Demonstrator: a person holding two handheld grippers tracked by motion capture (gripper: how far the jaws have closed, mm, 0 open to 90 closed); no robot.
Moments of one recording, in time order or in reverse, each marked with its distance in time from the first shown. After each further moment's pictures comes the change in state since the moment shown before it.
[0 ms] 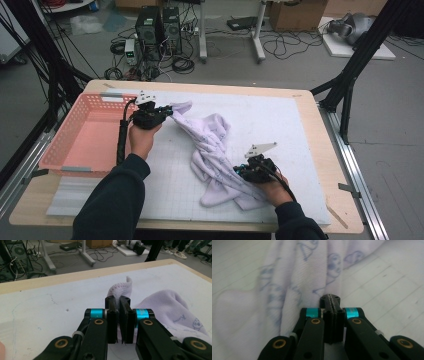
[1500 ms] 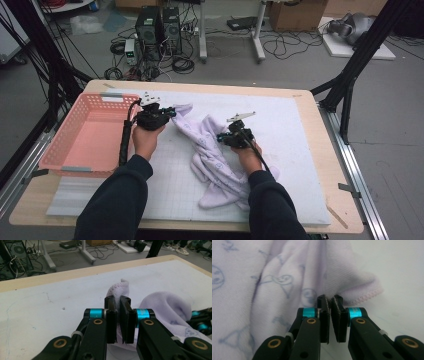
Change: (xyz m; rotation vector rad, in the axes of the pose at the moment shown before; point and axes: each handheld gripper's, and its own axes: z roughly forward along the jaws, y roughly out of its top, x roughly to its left) left arm -0.006 -0.003 0.006 0.019 -0.001 0.017; right arm -0.068 0.077 0.071 -0.084 -0.134 0.155
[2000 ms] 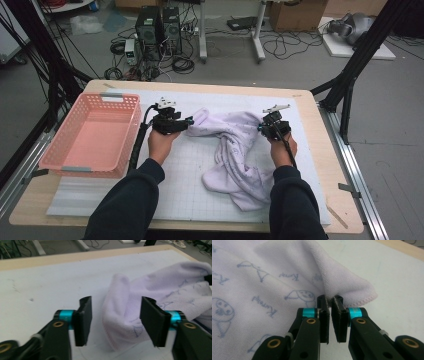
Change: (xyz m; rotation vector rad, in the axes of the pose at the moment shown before) left arm -0.035 -0.012 0.031 0.093 -0.055 -0.039; right arm -0.066 -0.010 -0.070 0.053 -0.418 0.030
